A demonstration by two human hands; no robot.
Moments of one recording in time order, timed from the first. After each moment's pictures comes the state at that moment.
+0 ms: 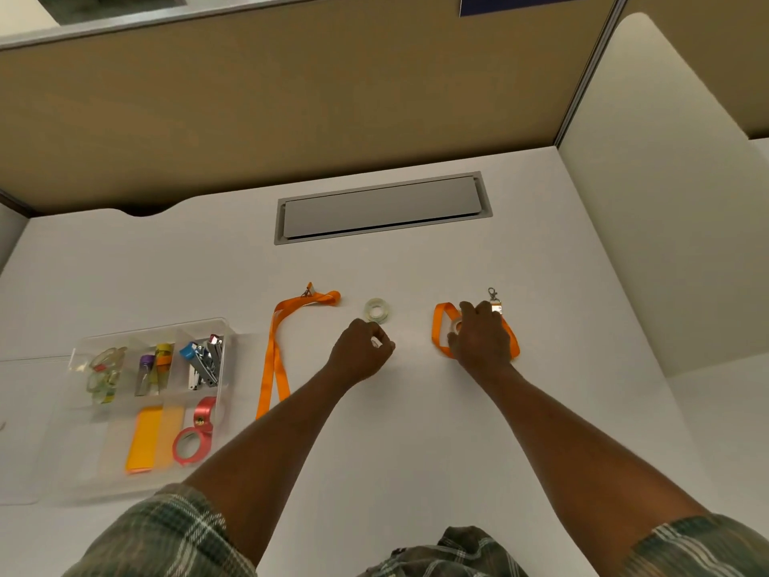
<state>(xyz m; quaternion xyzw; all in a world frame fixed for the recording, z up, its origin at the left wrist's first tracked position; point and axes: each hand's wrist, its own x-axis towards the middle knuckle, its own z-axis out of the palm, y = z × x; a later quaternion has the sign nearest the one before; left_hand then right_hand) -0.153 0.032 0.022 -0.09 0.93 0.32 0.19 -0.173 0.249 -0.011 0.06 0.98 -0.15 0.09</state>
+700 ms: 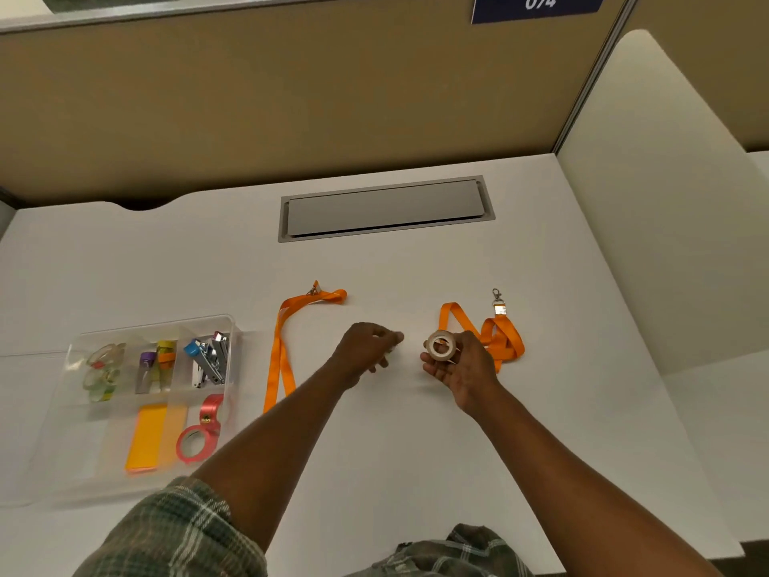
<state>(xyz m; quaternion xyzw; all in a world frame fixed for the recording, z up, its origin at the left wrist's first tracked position) -0.156 0.016 0.019 -0.15 0.82 0.50 0.25 -0.128 0.198 0.017 0.40 0.44 -0.78 0.18</state>
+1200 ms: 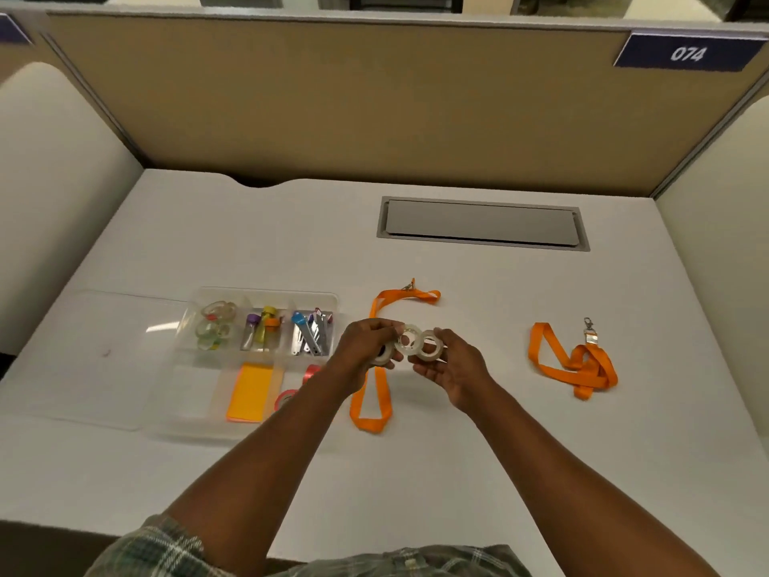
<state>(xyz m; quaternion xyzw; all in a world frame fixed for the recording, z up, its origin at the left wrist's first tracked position) -0.098 -0.140 0.065 -0.25 0.65 0.70 0.16 -0.115 0.028 0.043 0.30 0.53 -0.75 0.27</state>
